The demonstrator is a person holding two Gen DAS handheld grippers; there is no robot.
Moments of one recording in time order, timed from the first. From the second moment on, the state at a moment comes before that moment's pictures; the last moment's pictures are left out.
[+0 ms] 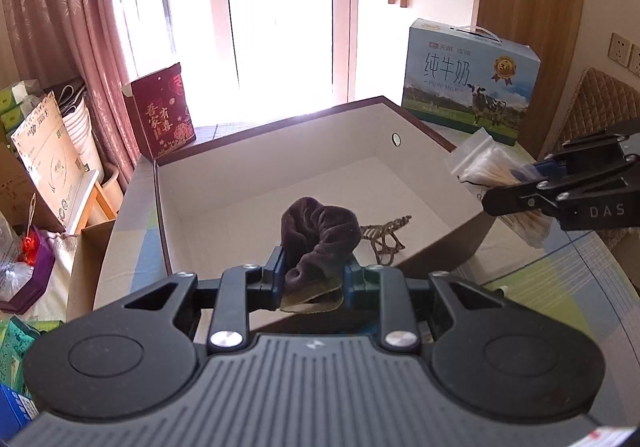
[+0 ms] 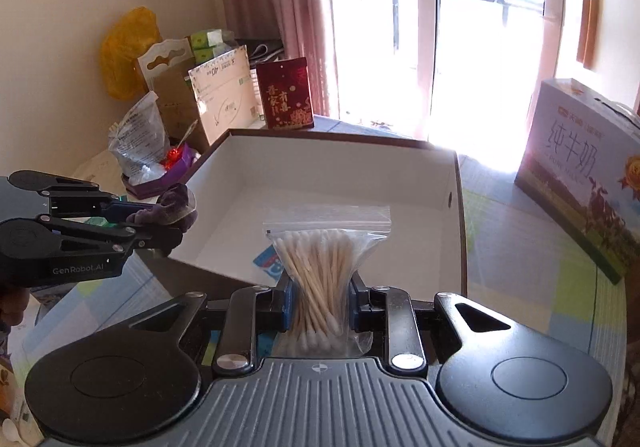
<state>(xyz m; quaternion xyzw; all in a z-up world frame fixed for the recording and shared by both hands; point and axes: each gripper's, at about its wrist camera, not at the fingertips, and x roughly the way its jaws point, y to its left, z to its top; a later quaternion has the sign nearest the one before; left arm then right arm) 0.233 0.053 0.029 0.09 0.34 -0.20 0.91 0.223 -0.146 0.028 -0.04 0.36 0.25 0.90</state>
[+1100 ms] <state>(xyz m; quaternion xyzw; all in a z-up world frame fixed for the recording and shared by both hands) 0.434 0.033 -0.064 0.11 0.48 -0.14 0.86 0.416 -0.095 -0.069 -0.08 0.47 0.23 0.85</state>
